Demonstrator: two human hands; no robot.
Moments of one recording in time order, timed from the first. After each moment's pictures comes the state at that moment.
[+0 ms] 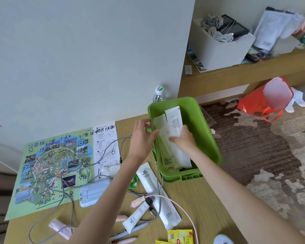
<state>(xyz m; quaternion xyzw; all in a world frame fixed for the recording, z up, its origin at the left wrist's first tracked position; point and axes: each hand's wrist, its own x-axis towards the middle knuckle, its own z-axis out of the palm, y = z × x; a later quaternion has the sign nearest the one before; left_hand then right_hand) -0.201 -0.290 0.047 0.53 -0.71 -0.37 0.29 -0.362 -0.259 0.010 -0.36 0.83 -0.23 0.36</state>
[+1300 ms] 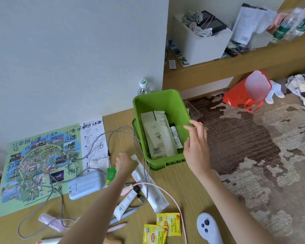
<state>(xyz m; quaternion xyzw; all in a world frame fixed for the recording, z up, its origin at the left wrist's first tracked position) -0.173 -0.241 -0.050 0.72 -0.60 -0.35 -0.06 -0.378 -0.138 0.037 -0.52 0.80 -0.30 0.01</state>
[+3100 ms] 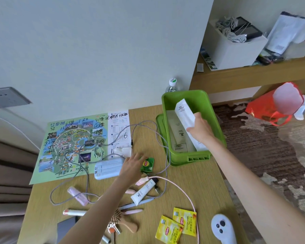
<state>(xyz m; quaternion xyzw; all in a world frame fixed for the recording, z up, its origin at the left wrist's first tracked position) -0.083 -0.205 -0.052 0.47 -0.87 -0.15 -0.09 -0.362 -0.221 0.060 -0.50 0.82 -0.14 0.24</state>
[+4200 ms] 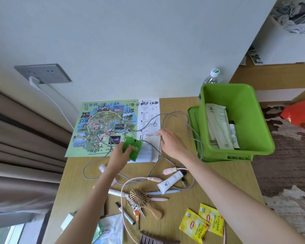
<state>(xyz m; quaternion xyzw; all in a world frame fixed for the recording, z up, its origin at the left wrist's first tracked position) 0.043 -0.210 -0.020 0.70 -0.54 -0.42 0.20 -0.178 -0.229 -0.015 -0.73 0.62 -0.12 0.27</state>
